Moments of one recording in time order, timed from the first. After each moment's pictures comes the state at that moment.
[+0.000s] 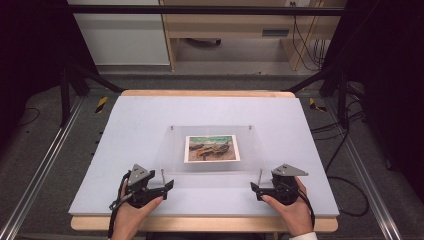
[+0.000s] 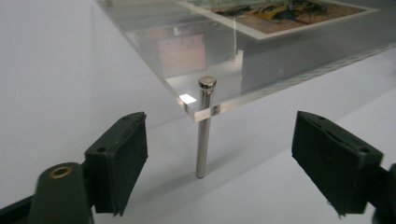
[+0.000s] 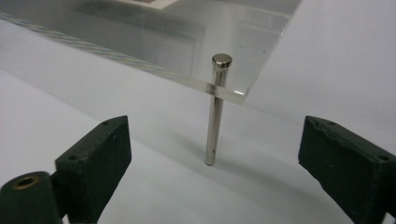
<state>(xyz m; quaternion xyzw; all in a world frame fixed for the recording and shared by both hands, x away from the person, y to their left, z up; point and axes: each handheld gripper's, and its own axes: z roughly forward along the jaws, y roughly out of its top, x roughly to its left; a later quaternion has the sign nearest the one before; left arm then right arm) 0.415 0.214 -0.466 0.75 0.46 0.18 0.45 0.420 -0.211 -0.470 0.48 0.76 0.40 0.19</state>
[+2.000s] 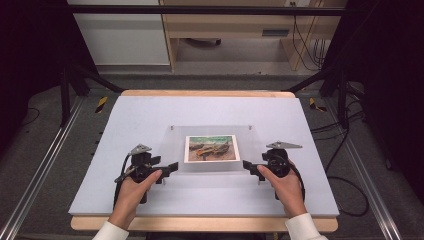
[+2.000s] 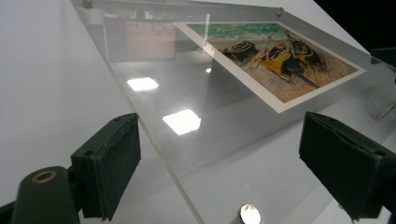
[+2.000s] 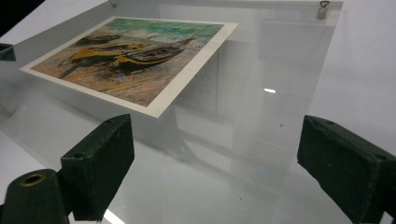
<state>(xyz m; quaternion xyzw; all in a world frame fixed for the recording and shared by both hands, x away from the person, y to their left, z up) 0.479 0.216 -0.457 0.73 0.50 0.07 0.47 0.482 -0.199 -0.449 0.51 0.73 0.43 0.11</state>
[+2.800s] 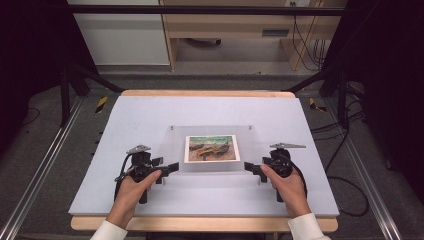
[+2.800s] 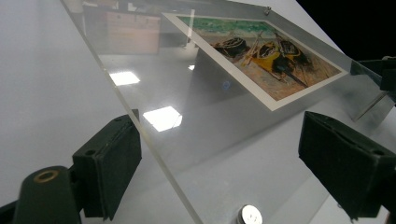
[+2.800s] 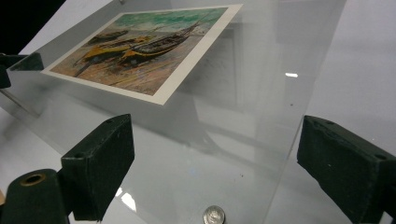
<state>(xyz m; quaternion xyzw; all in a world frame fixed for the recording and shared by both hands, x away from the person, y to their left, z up) 0.483 0.219 -0.463 0.72 0.49 0.03 0.49 0.482 -0.207 -0.452 0.54 0.72 0.44 0.05</state>
